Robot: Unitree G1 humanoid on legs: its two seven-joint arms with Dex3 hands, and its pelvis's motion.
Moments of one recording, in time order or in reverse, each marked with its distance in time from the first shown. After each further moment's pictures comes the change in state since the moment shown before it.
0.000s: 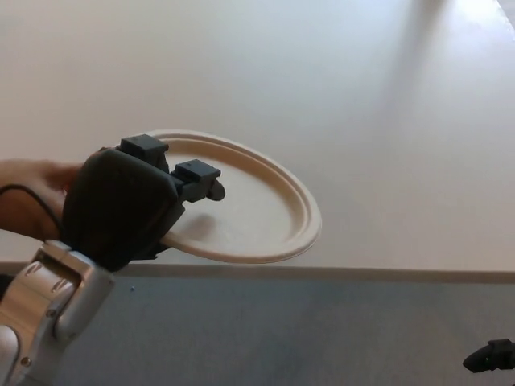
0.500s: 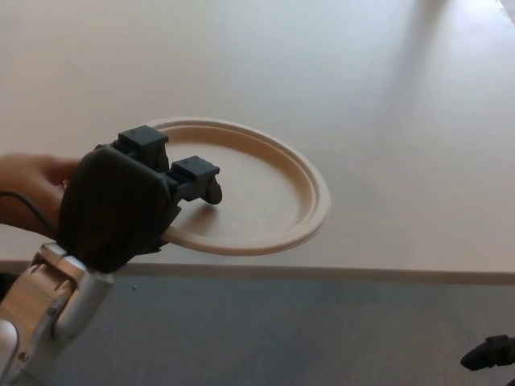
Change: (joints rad) left_arm -0.031 0.043 -0.043 0.085 -0.030 -0.064 0.202; right_arm -0.020 0.000 0.003 0.000 -0.004 0.012 0.015
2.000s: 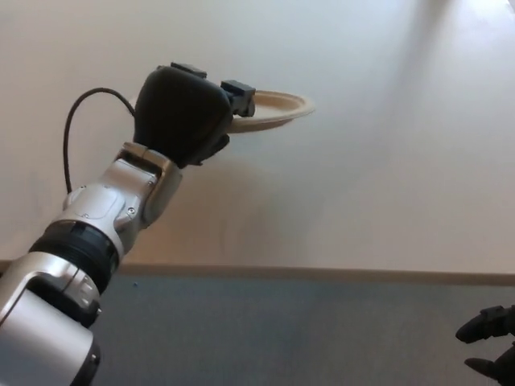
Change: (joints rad) left_arm -0.710 -0.190 -0.392 1.048 0.008 0.139 0.266; right_arm -0.076 -0.003 -0.005 -0.006 -0.012 0.020 0.016
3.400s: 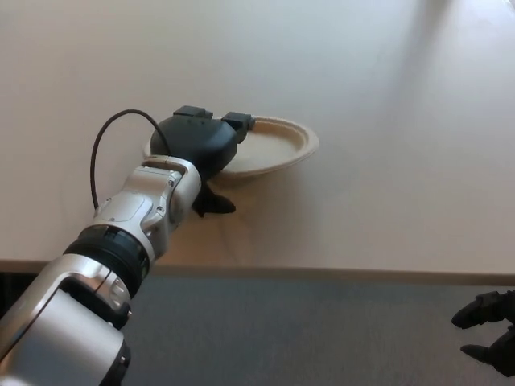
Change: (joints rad) left_arm -0.011 -0.088 0.040 0.033 -0.174 0.189 -0.548; right_arm -0.035 0.001 0.001 -0.002 -0.012 -0.005 0.001
